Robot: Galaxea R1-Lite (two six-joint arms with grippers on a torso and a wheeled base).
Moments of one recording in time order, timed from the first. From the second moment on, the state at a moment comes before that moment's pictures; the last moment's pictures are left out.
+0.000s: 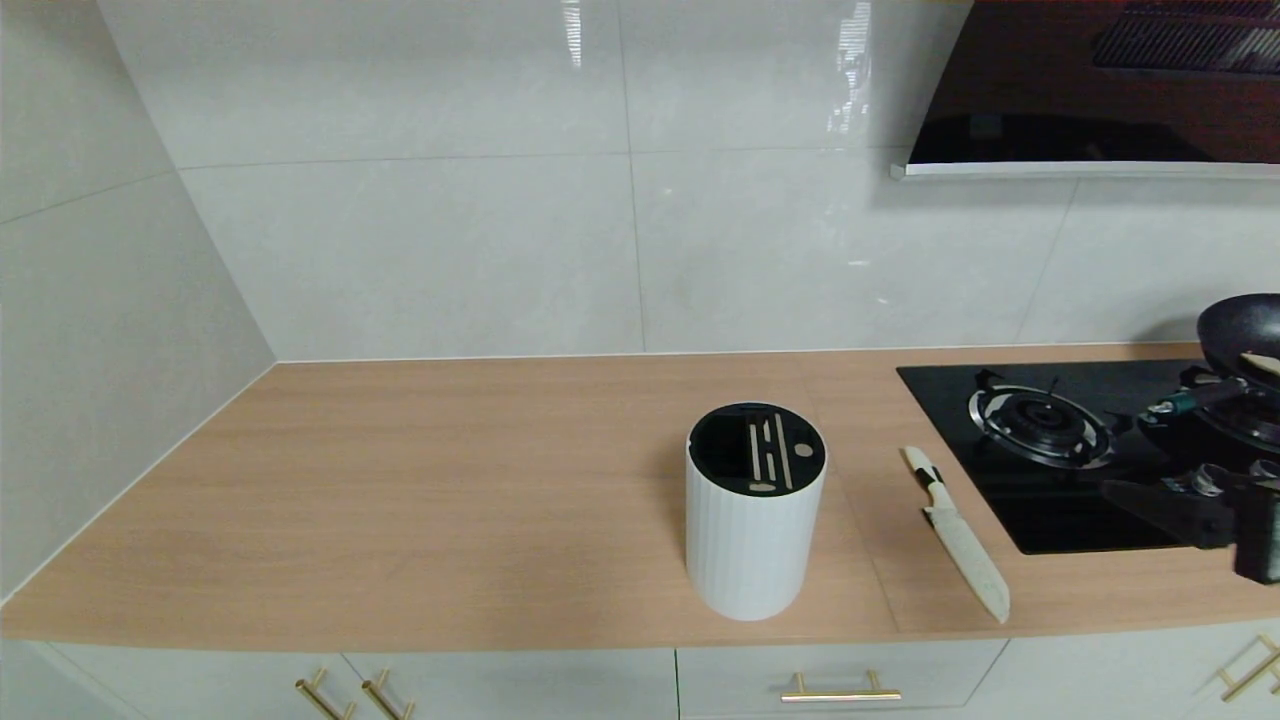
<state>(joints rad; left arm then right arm) 0.00 0.00 0.00 0.00 0.04 0.00 0.09 1.15 -0.57 -0.17 0.05 0.04</state>
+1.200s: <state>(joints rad) 0.00 0.00 0.00 0.00 0.04 0.00 0.09 2.17 -0.93 -0.55 -0.04 -0.07</state>
